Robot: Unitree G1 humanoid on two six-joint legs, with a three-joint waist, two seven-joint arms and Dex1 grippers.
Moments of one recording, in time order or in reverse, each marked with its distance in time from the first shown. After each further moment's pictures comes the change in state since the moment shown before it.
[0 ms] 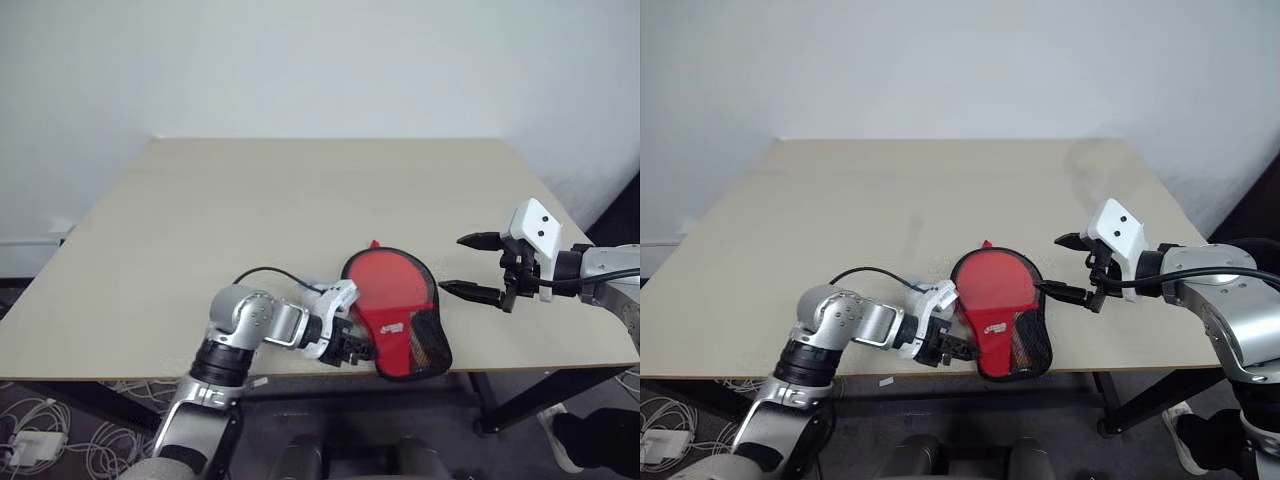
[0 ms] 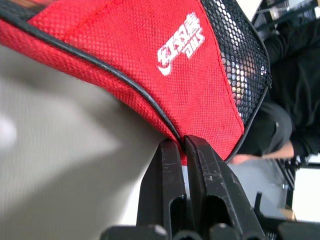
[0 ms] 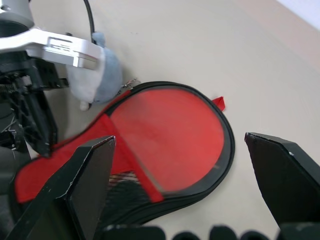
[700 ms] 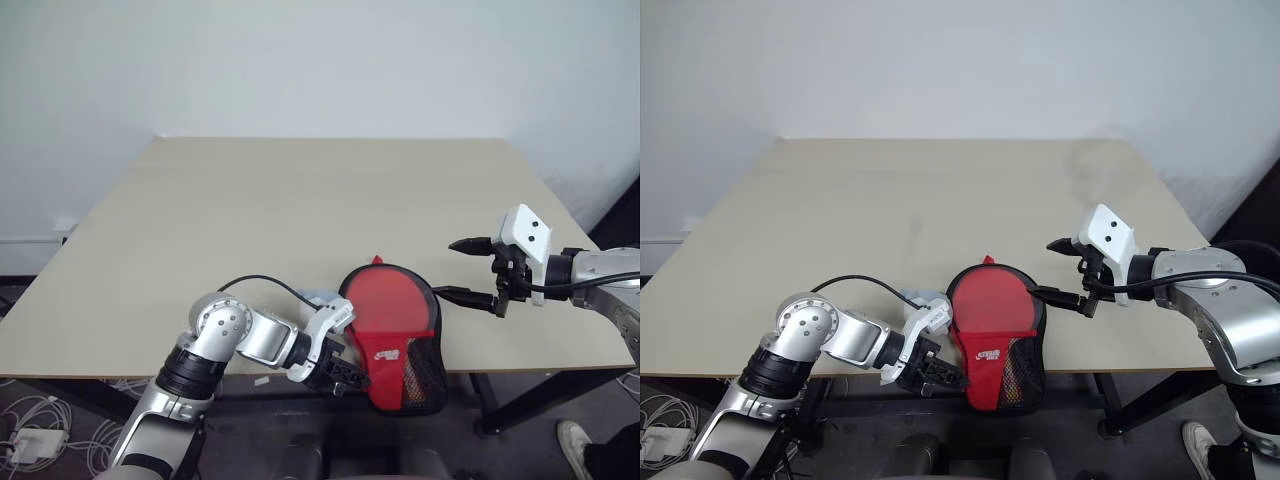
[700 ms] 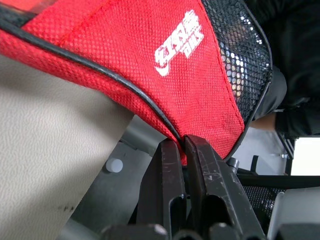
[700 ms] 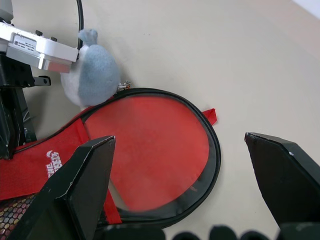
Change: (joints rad) left arm 0.039 0.129 -0.073 -0.082 -0.359 0.005 0.240; right arm -0.006 0.002 0.028 -0.016 0.010 0.008 -0.006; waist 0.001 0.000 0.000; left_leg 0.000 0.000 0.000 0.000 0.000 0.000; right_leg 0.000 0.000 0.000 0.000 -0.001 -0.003
